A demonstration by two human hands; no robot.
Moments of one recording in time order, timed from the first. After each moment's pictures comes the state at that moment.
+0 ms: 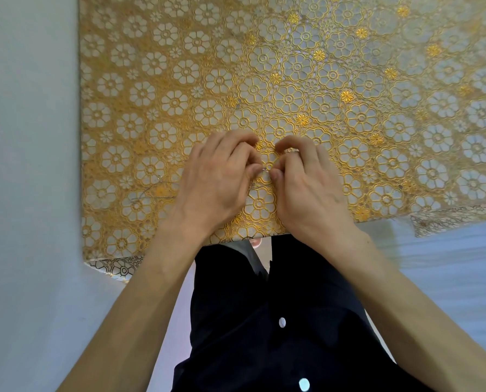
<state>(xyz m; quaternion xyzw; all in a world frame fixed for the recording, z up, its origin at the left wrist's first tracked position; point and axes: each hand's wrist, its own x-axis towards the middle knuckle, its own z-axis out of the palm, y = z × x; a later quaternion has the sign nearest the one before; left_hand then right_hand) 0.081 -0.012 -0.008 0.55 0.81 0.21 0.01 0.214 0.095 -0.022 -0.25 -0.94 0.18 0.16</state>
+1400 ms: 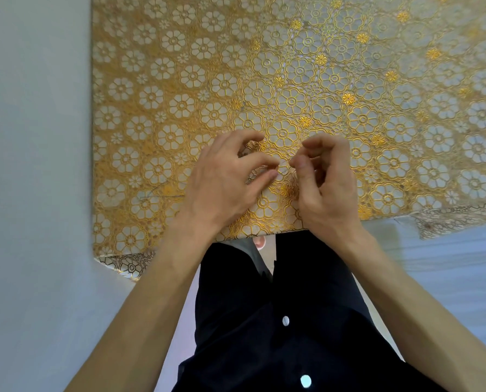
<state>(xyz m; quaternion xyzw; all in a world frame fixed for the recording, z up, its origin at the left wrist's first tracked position) 0.086 -0.010 -0.001 0.53 0.81 0.24 0.06 0.224 0.096 -0.016 -0.30 -0.77 0.47 0.31</state>
